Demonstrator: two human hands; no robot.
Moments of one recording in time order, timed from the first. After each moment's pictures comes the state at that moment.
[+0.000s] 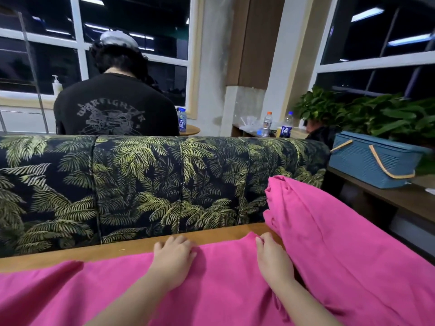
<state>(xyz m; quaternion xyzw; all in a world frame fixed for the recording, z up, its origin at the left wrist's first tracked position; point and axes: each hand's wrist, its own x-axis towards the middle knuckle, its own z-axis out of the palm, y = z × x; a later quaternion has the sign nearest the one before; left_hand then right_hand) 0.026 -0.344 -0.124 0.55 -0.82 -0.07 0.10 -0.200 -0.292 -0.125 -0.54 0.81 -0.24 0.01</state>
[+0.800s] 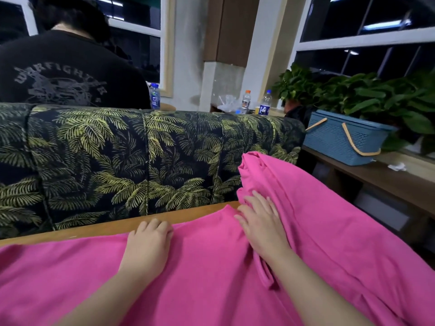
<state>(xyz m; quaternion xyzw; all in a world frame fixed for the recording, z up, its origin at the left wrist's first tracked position) -0.001 -0.347 -0.156 0.53 -0.82 0.02 0.24 -0.257 -0.290 -0.119 -0.66 0.69 -0.20 -0.23</state>
